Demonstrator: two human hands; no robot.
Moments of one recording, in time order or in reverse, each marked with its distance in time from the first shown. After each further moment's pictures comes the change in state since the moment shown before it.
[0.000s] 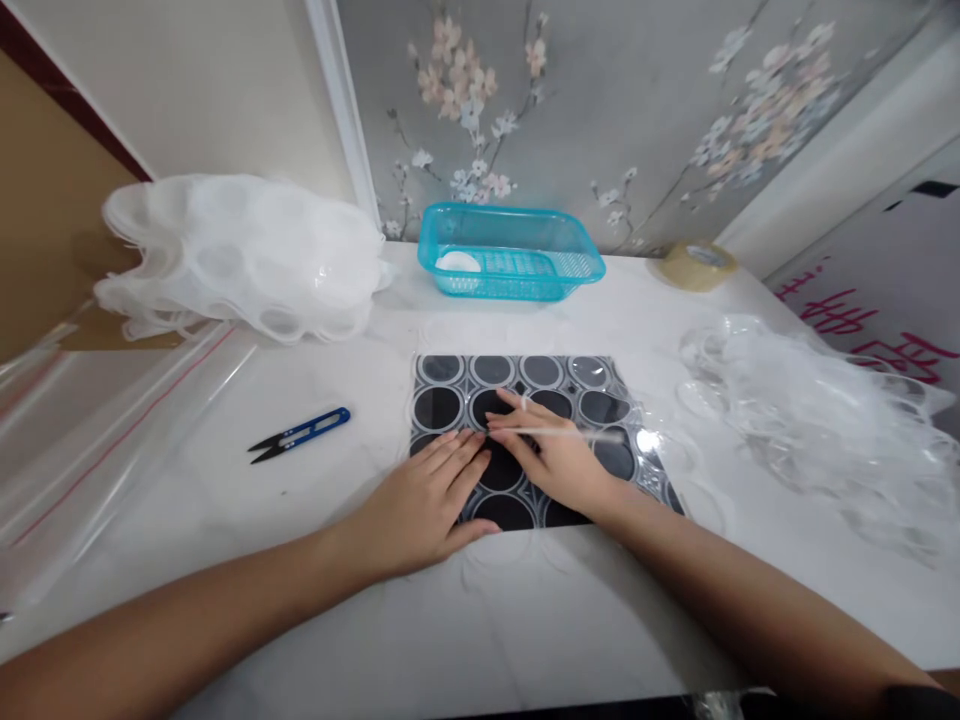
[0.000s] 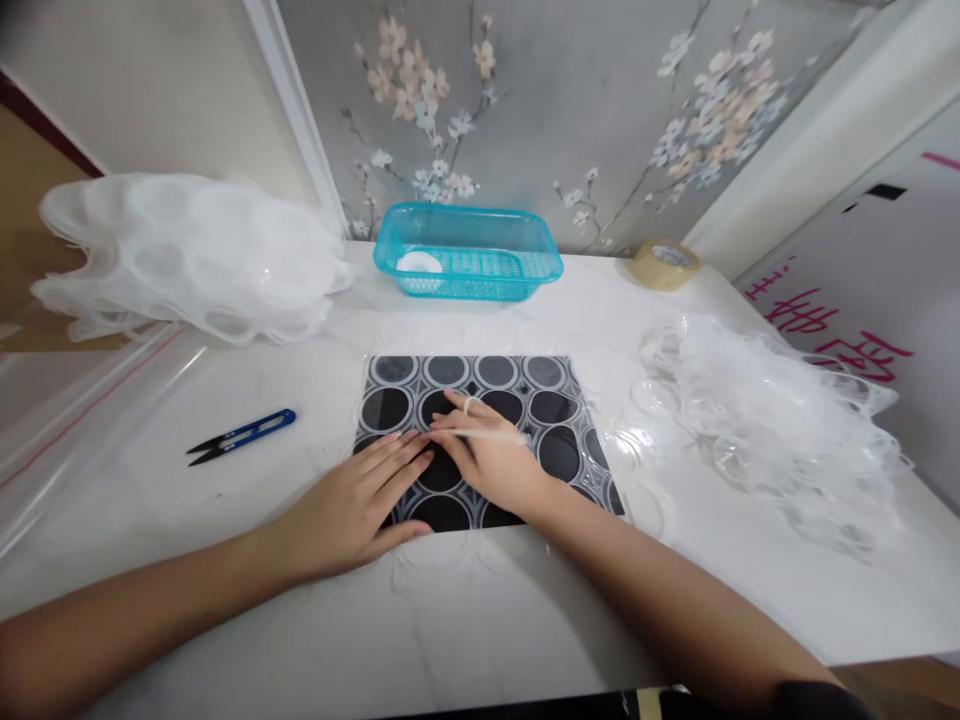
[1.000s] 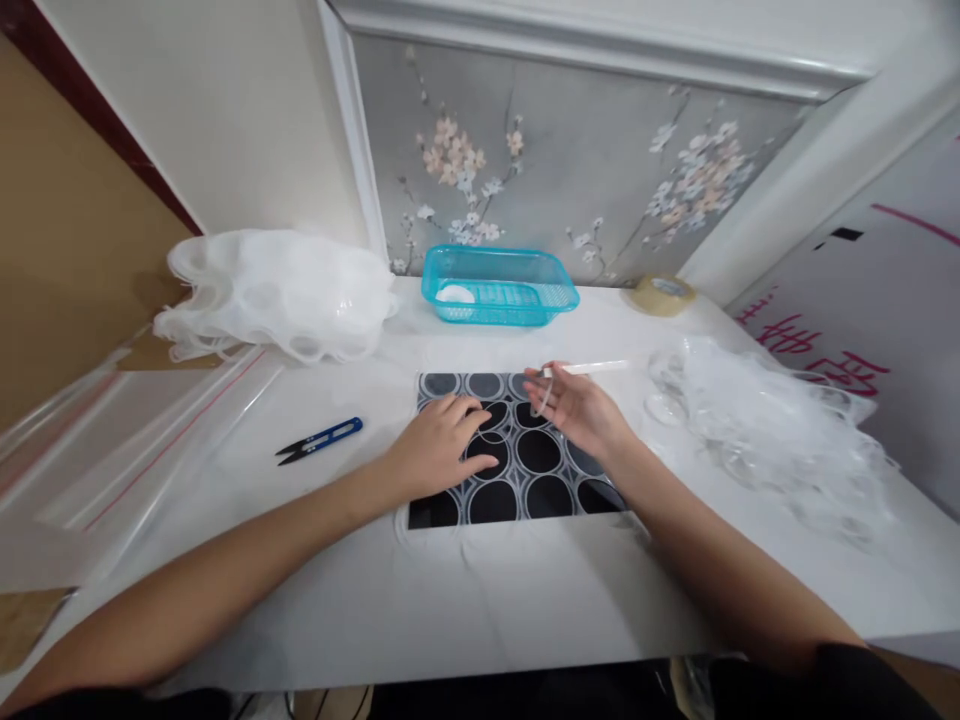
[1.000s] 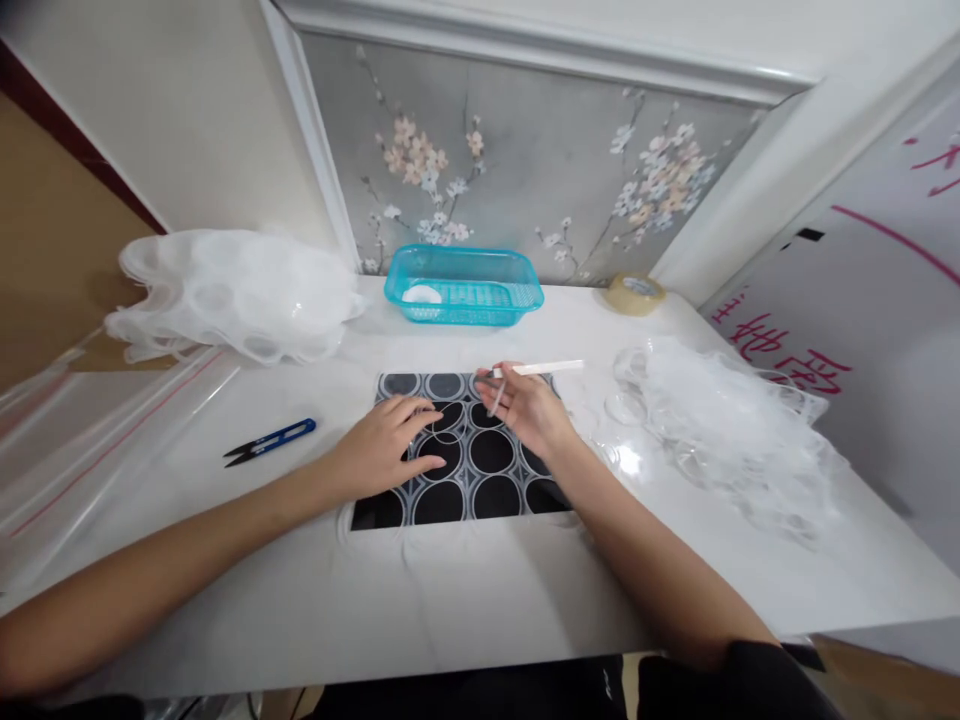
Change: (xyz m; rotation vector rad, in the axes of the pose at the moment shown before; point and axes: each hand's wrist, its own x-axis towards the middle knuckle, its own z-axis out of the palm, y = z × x) left_hand 0.045 -0.025 -0.017 -0.168 0.024 -0.110; right_hand 0.023 0.021 -0.046 1.277 0.336 0.717
